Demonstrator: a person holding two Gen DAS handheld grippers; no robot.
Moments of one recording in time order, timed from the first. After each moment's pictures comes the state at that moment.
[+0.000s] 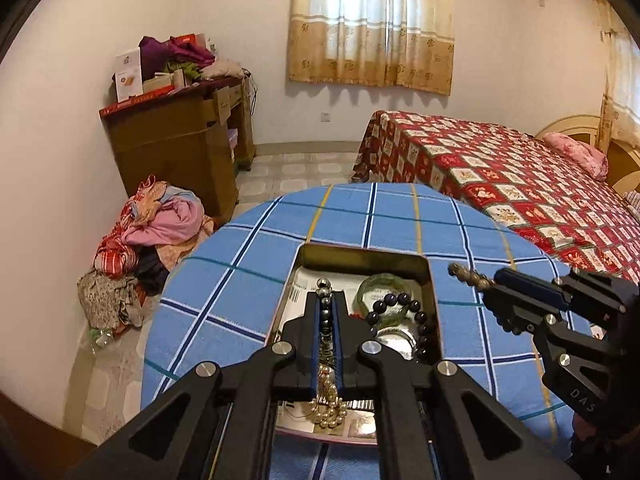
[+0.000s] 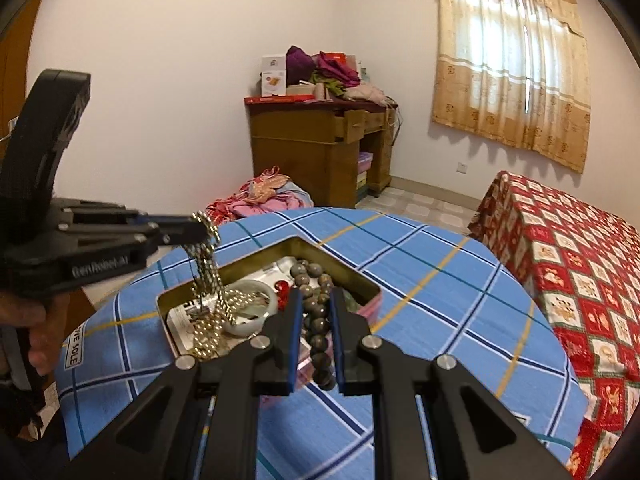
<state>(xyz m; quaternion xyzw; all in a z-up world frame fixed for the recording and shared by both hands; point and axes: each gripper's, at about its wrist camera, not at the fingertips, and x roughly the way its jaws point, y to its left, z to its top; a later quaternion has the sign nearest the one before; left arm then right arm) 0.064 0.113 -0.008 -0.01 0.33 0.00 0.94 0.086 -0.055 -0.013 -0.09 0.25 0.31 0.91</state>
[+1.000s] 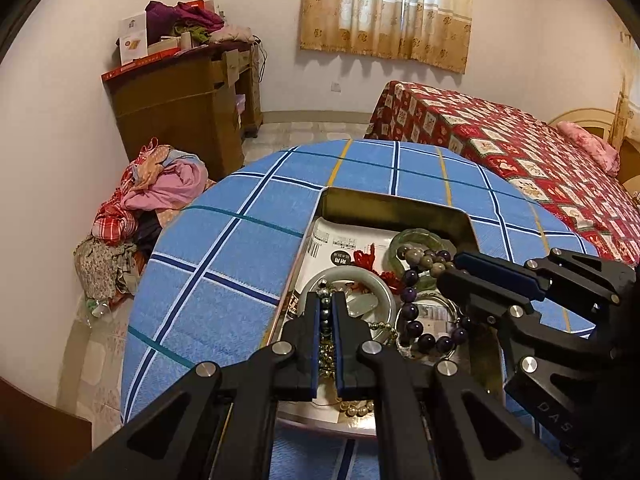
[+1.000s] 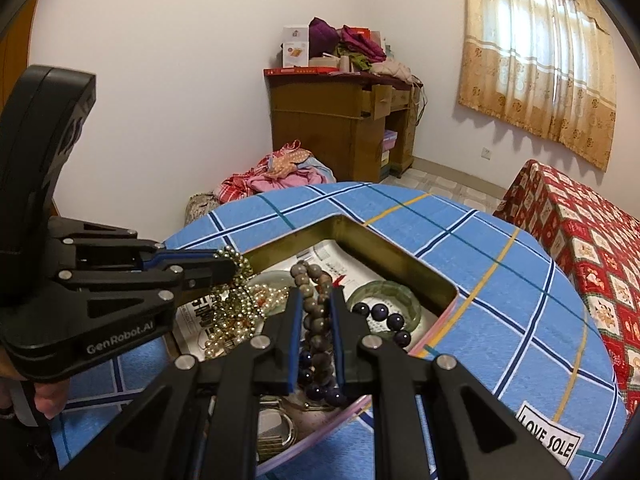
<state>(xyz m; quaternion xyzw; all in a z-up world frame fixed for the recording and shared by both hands) 0.076 0.133 -0.052 -0.02 0.38 0.01 0.93 0.102 -0.003 -0.046 -0.11 0.28 0.33 0.89</state>
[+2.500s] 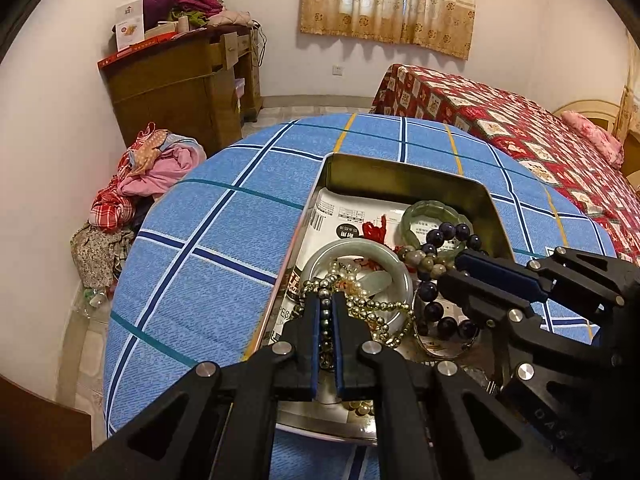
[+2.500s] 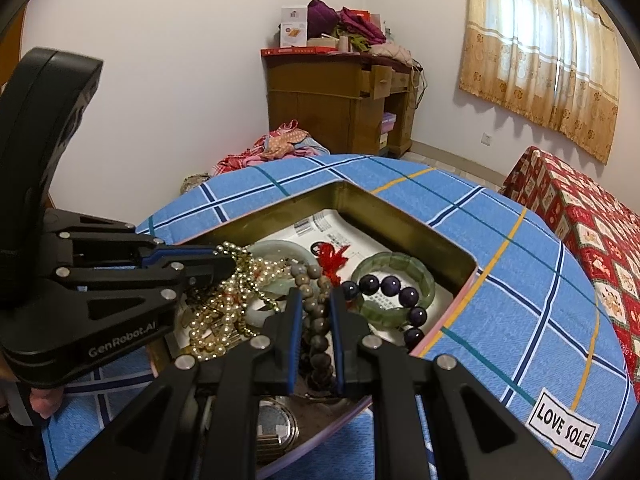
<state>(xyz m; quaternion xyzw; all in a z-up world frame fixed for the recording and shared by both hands) 0.086 0.136 -0.078 -0.02 0.40 0.01 0.91 0.107 0.002 -0.070 -0.12 0.31 0.32 0.89</state>
